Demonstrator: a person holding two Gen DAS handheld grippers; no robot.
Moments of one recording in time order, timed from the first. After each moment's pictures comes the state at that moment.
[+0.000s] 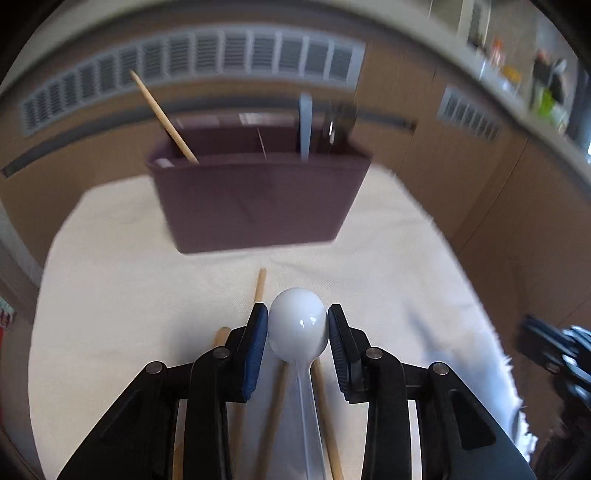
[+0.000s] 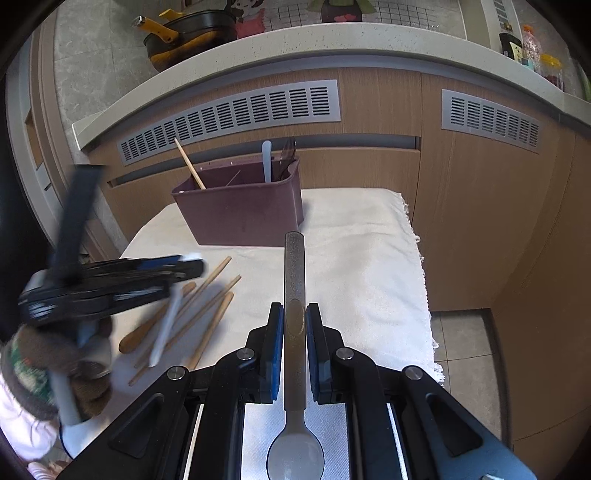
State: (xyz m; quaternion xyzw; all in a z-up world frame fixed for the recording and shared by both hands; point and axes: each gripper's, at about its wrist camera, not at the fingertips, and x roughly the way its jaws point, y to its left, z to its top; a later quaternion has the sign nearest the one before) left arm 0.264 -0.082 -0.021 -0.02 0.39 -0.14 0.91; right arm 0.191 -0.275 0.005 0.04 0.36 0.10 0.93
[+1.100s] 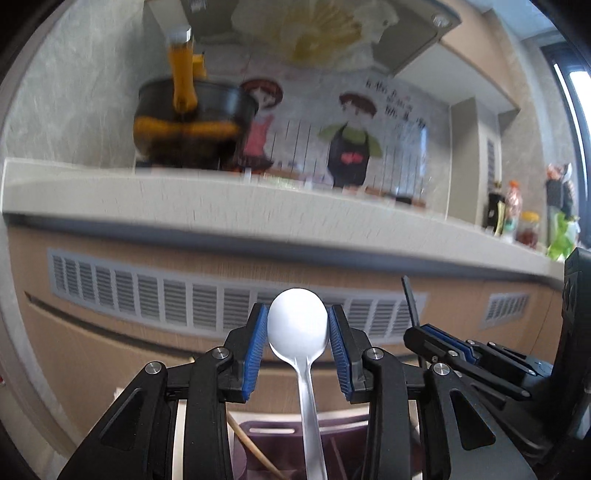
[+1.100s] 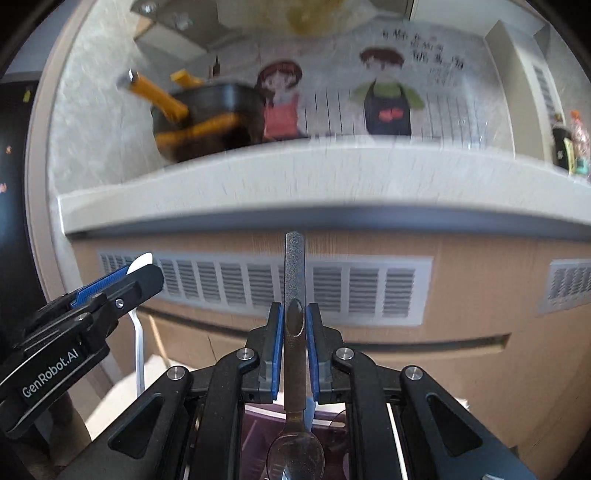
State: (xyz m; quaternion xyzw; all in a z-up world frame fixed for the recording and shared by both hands) left arm 0.399 -0.023 0.091 -0.06 0.10 -0.08 0.99; right arm 0.418 -0.190 0.077 0.02 0.16 0.13 0.98
